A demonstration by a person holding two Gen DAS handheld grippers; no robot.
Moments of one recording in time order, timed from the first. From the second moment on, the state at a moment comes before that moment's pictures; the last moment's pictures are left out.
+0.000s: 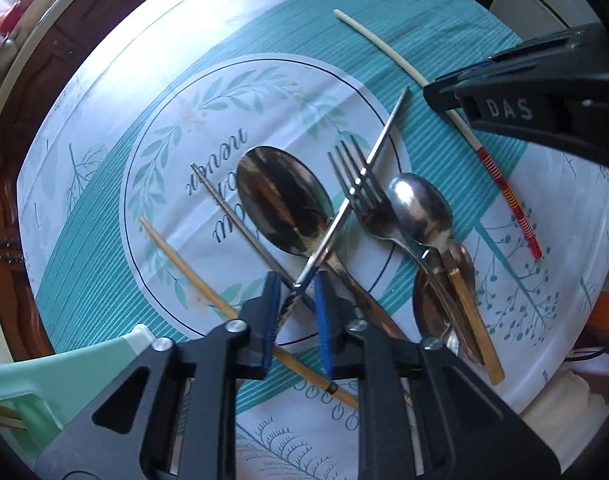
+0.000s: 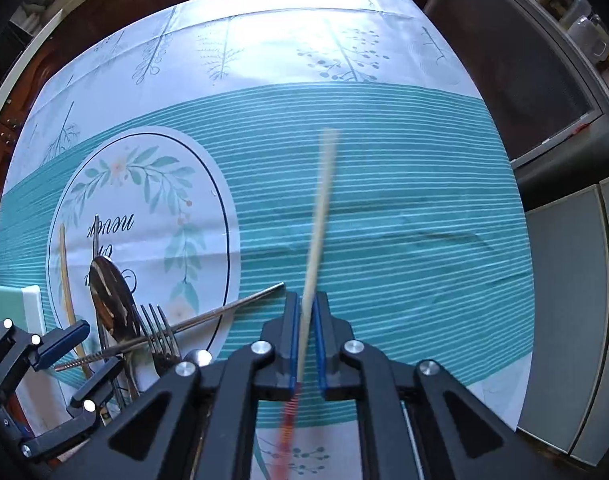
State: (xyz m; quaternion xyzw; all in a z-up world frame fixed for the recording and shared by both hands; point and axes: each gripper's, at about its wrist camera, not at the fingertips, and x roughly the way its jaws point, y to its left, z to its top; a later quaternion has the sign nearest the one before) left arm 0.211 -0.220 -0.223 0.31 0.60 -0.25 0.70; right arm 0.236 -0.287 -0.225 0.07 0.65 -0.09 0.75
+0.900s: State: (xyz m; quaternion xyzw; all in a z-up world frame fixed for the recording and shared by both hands) left arm 0.082 -0.086 -0.046 0.09 0.22 -0.18 0.95; right arm 0.143 -0.285 -0.093 0.18 0.46 0.12 0.86
